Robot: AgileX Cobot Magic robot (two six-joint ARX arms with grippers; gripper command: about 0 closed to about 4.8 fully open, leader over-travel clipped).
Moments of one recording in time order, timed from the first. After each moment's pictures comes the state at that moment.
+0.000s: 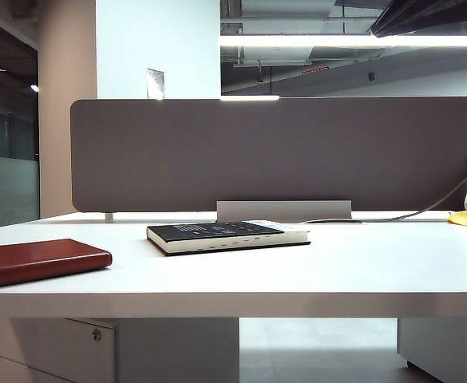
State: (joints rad) left arm 0.04 0.29 0.01 -0.17 0.09 -1.19; right arm 0.37 0.85 0.78 -0.47 -0.58 0.24
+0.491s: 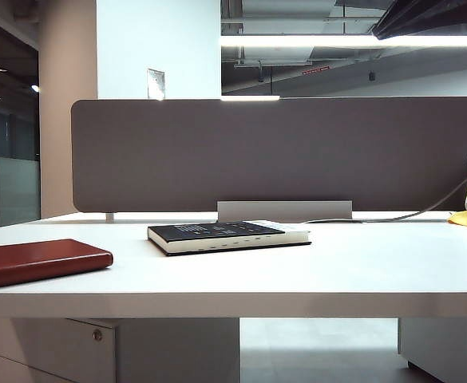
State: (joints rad) left arm 0.04 0.32 0.01 -0.12 0.28 -1.24; right arm 0.37 0.85 0.78 -0.49 -0.58 0.24
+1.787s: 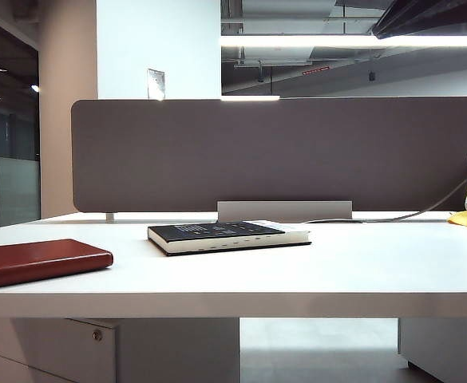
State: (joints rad) left arm 0.04 0.60 0.91 -0.64 0.06 -0.32; right arm 0.37 0.85 0.78 -0.49 -0.58 0.24
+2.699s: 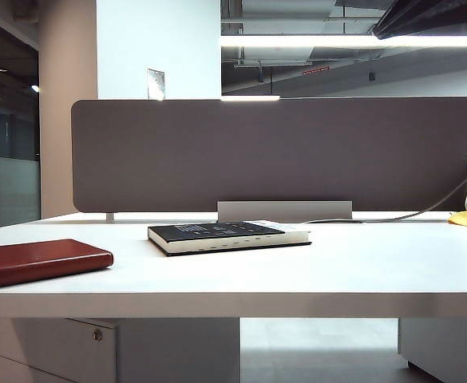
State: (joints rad) left arm 0.28 0.93 1.09 -0.77 0.16 -0.15; right arm 0.37 0.85 0.78 -0.50 -0.60 0.24
